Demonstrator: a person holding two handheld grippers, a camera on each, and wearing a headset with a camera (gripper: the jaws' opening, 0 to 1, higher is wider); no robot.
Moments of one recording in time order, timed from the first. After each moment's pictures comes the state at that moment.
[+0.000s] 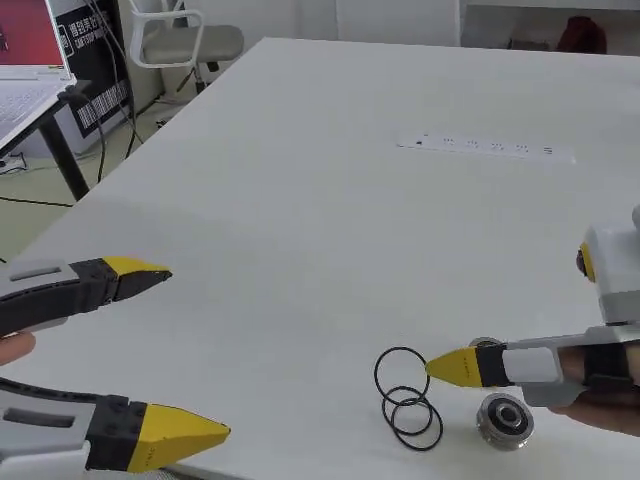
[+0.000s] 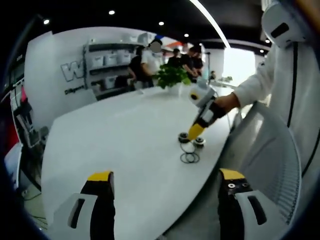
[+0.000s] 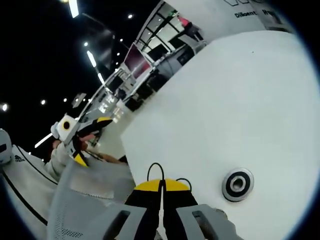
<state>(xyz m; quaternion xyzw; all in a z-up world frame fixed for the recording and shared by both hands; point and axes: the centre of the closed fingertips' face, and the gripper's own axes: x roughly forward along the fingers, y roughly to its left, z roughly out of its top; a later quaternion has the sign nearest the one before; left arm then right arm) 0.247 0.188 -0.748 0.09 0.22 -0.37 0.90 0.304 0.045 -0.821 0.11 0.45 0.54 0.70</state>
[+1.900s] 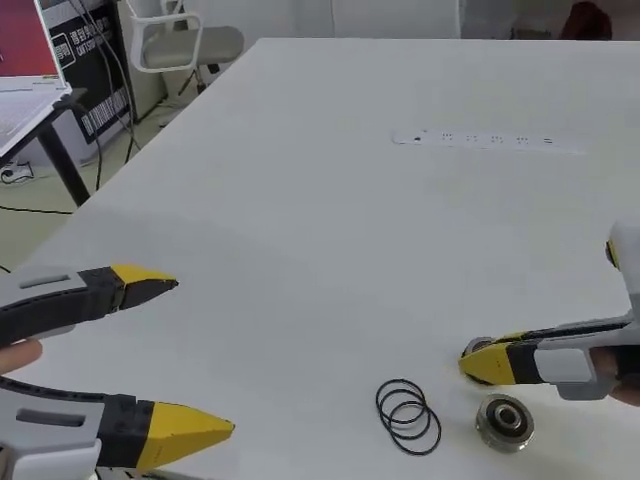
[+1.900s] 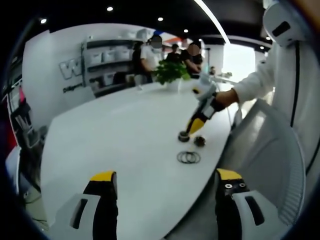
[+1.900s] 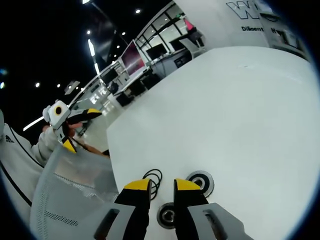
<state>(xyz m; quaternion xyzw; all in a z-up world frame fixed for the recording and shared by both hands) 0.257 0.170 -0.747 0.10 0.23 -0.38 0.89 0.328 -0.002 -0.820 0.04 0.41 0.54 0.74</state>
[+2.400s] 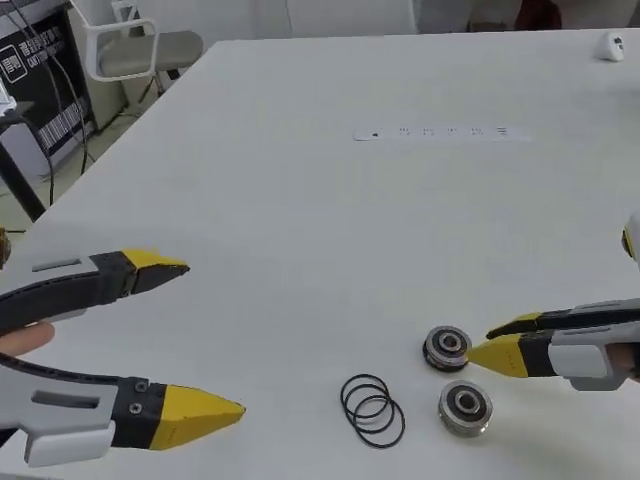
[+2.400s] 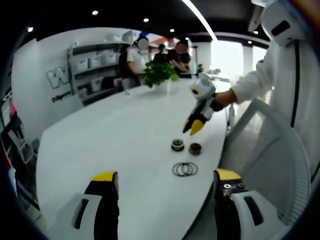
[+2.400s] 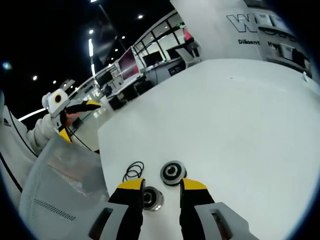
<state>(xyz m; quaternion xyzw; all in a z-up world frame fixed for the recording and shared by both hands) 0.280 0.128 -0.739 0.13 0.22 -0.43 0.87 0.338 -0.046 -0.825 0.02 0.37 0.51 0.78</state>
